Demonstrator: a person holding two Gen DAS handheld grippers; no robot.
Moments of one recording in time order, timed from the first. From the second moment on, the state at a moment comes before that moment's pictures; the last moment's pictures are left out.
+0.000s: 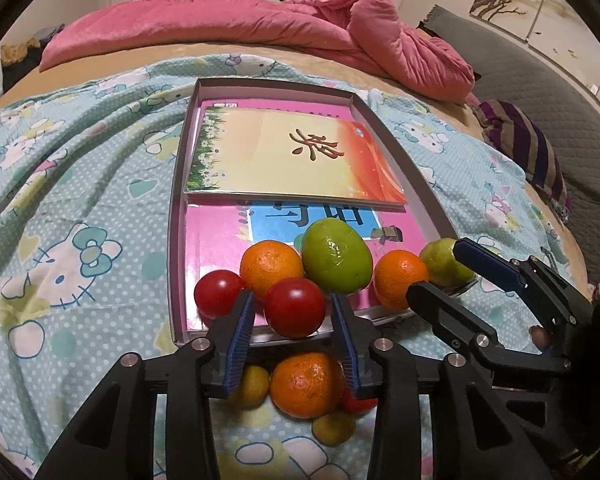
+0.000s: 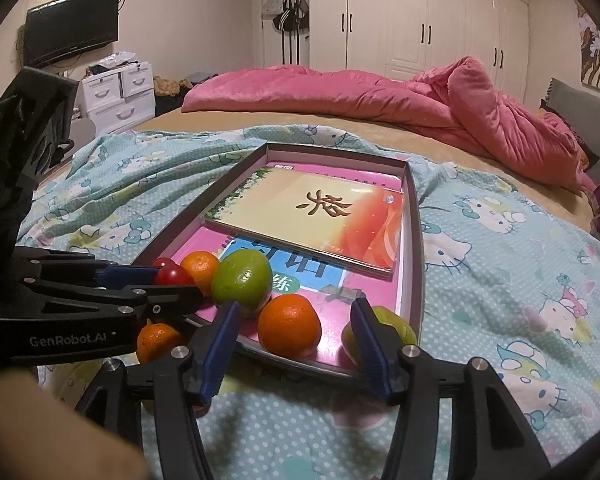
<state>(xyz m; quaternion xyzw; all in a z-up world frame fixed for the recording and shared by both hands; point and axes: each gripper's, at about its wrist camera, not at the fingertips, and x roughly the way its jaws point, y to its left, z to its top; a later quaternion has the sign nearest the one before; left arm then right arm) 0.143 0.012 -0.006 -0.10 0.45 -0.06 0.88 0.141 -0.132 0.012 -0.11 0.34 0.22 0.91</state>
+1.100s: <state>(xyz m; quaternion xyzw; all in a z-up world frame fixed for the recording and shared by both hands) 0.107 0.054 0.030 -0.13 0.41 -0.04 0.90 0.128 -0.154 0.030 -0.08 0.31 0.23 0.92</state>
